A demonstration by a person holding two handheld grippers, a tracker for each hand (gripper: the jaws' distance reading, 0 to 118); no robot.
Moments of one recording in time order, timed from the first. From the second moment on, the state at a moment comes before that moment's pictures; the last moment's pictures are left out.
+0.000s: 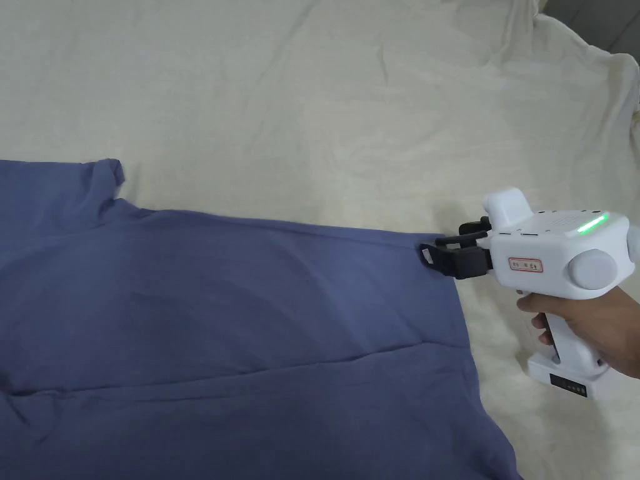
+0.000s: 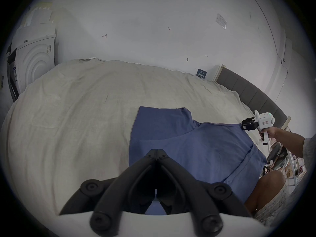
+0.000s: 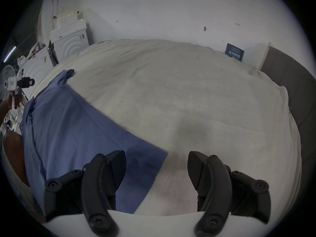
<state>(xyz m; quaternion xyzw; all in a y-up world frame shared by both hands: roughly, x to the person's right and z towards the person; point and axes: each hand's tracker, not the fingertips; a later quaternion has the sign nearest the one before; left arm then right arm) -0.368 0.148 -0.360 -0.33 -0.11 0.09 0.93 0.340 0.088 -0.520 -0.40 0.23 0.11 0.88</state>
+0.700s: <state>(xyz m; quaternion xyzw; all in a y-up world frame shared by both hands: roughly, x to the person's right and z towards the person) -0.382 0.147 -0.426 -0.36 -0.13 0.06 0.92 0.320 0.107 -0.504 -0.38 0.27 0.12 0.87</state>
